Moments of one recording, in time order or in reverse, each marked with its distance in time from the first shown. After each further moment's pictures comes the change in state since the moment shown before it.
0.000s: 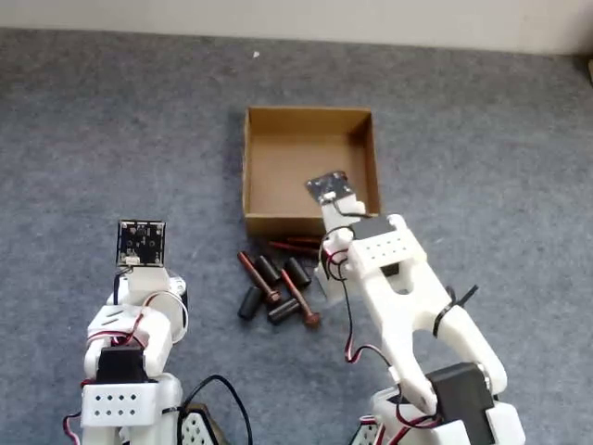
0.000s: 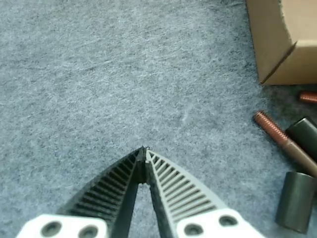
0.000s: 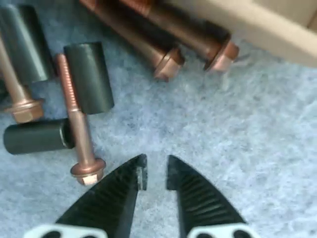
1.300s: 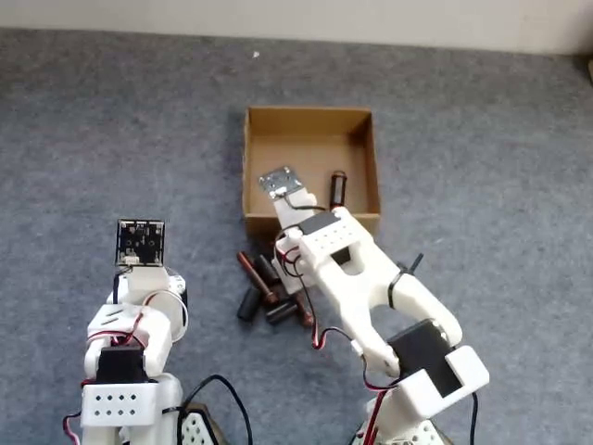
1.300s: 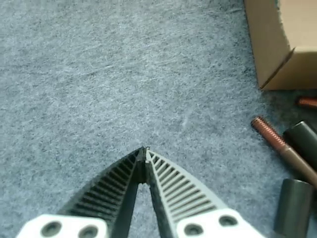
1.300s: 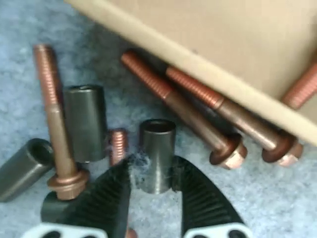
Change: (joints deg) left arm 0.0 0.0 0.0 -1.1 0.0; right arm -11.2 16.3 -10.0 -9.8 -4.7
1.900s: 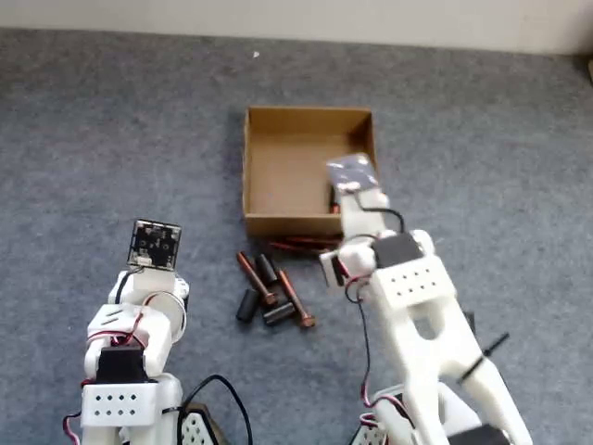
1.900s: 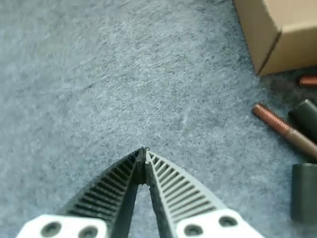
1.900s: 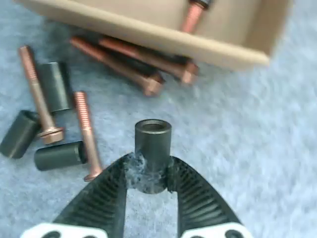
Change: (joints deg) left arm 0.0 0.0 0.0 0.0 -10.7; right arm 13.5 -37.8 15.3 12.0 -5.0
